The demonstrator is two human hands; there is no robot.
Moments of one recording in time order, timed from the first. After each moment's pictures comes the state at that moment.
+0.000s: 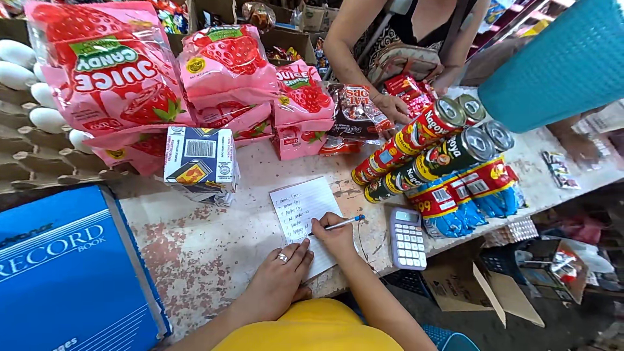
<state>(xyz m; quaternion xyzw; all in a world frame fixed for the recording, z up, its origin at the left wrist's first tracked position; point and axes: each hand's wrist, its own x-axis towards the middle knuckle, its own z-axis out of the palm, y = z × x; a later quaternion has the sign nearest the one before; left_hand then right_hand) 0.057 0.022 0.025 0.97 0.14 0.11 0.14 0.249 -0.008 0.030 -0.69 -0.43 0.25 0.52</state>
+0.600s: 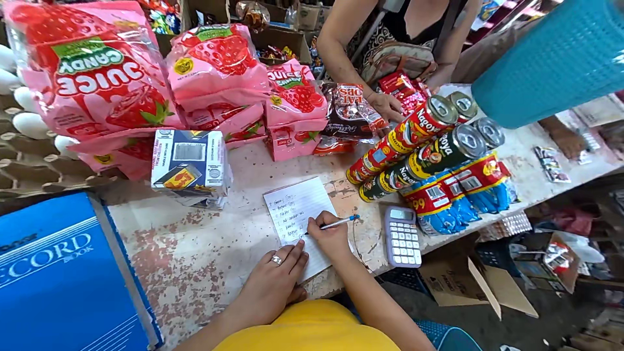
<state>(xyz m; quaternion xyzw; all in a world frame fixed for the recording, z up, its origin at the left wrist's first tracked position) 0.056 0.023 0.021 0.97 0.14 0.12 0.14 0.248 -0.006 0.027 -0.70 -0.44 0.23 0.51</state>
